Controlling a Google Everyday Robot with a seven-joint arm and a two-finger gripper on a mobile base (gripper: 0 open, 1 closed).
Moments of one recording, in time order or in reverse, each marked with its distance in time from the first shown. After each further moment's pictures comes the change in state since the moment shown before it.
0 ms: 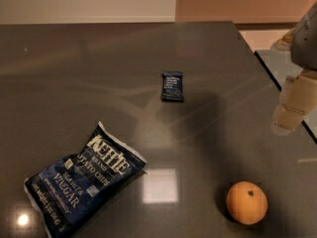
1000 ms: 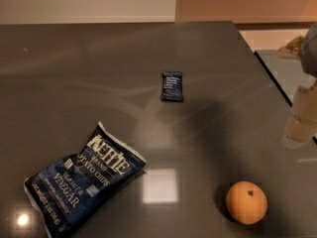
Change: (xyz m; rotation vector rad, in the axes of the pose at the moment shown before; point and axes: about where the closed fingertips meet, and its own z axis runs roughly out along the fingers) arm 0.005 0.021 -0.003 -0.043 -0.048 -0.054
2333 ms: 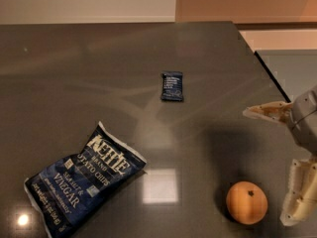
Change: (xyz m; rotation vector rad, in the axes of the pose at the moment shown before) arm -0.012 0.105 0.043 -0.193 -0.233 -0.175
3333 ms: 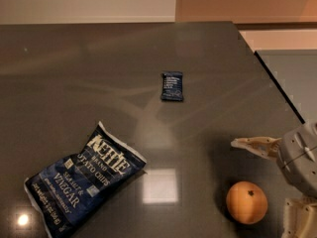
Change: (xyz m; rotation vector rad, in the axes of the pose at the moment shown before) arm 0.007 0.041 0.041 -0.071 -0.020 -0.086
